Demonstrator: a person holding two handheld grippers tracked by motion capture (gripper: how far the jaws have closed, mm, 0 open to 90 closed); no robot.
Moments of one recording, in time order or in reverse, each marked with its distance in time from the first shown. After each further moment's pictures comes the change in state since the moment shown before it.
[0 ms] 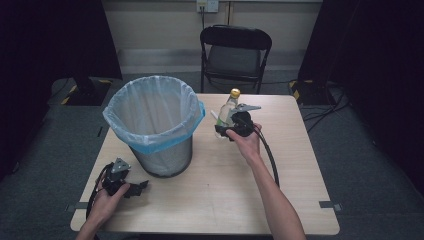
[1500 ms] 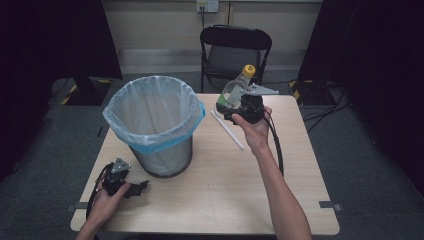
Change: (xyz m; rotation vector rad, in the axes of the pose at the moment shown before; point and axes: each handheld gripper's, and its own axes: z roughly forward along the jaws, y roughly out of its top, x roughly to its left) left arm 0.000 0.000 0.000 0.000 0.000 -0.001; right arm 0.030 0.065 -0.081 -0.265 0.017 -0.064
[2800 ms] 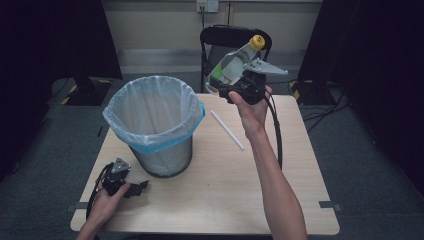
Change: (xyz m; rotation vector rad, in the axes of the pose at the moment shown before) left arm 0.000 0.000 0.000 0.000 0.000 0.000; right arm 0.025 0.072 -0.021 -0.204 0.050 0.009
